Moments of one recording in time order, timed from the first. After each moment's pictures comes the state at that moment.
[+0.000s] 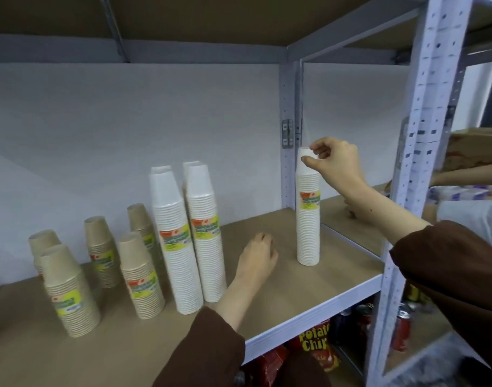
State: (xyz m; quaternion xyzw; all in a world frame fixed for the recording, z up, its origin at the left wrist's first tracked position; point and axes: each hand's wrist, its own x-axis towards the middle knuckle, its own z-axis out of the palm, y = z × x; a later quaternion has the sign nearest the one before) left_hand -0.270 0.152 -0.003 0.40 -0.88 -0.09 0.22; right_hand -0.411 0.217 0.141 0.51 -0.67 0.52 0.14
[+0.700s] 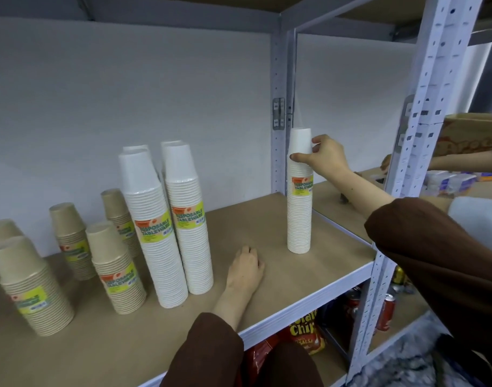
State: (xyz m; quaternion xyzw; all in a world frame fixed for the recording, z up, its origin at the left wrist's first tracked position) left_hand -0.283 0.131 -0.067 0.46 -0.87 -0.13 0.15; right_hand -0.442 0.178 0.120 0.45 -0.76 0.47 0.01
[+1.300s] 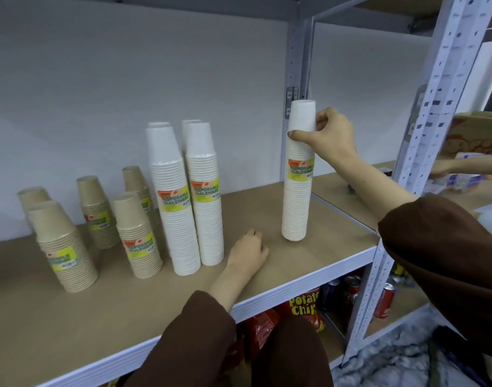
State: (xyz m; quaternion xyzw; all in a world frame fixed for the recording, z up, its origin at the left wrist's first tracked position) left_hand -0.255 0.148 -0.057 0.43 -0.88 -0.11 0.17; right_hand -0.390 0.208 0.133 0.47 -0.70 0.54 0.06
